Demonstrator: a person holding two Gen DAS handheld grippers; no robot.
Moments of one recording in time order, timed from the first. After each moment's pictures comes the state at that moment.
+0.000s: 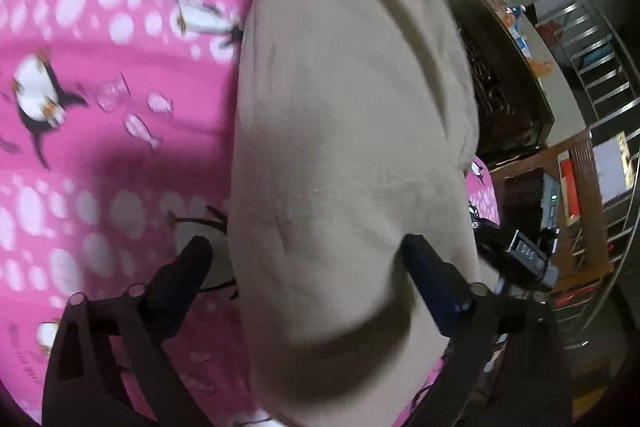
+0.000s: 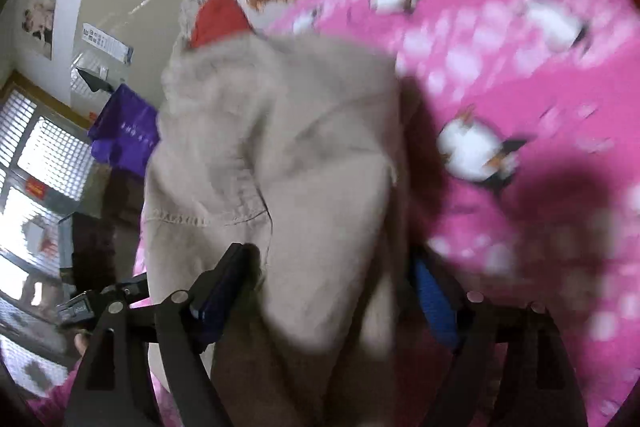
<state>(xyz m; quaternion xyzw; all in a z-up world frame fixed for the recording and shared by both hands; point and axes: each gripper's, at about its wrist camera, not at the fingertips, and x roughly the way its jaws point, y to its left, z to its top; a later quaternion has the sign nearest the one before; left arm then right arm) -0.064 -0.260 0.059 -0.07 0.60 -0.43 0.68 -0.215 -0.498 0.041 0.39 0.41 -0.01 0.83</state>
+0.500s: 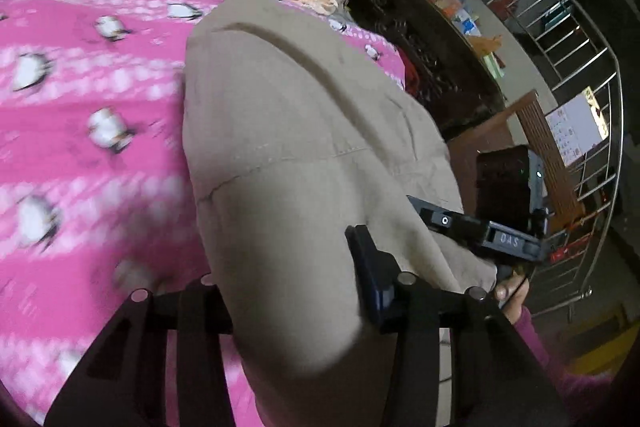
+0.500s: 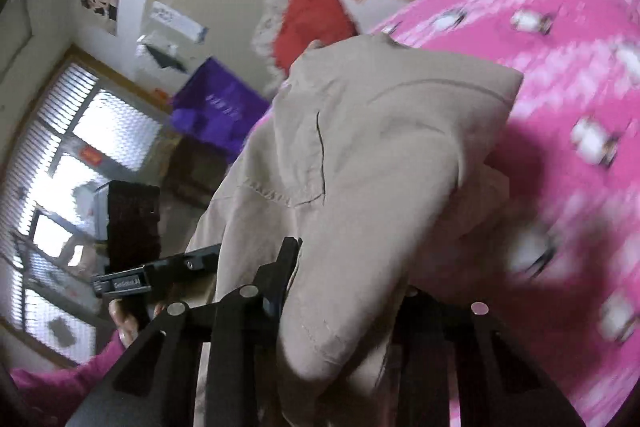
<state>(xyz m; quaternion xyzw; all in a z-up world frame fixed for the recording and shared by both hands) -0.103 -0.177 0.164 -0.03 0.55 -0.49 0.68 -0.236 -0.402 0.125 0.38 0.37 0.12 0.84</state>
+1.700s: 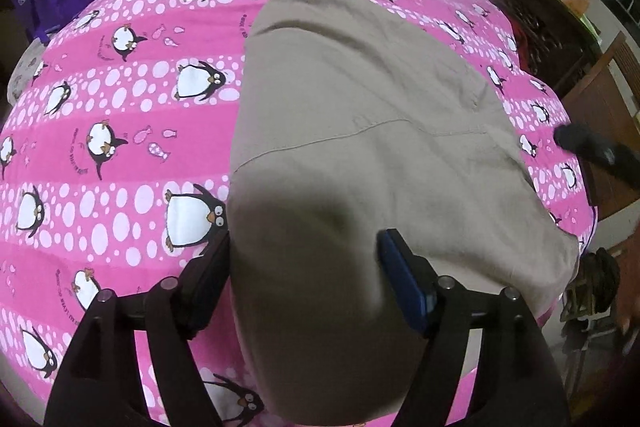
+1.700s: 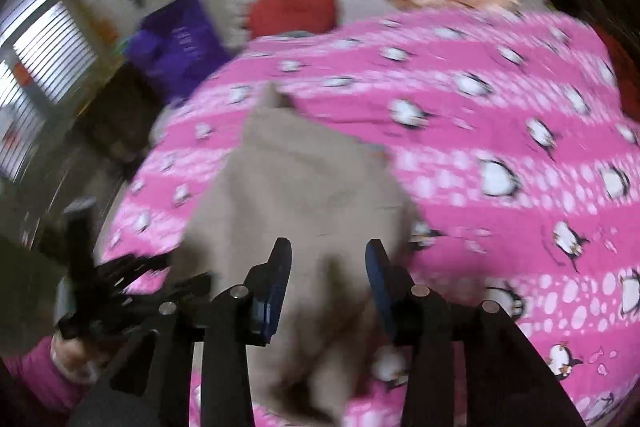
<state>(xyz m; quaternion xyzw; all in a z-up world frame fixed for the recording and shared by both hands) -0.178 -0.086 0.102 0.10 0.52 -0.30 0.79 -0.290 -0.264 0.160 0.18 0.43 -0.02 0.88</state>
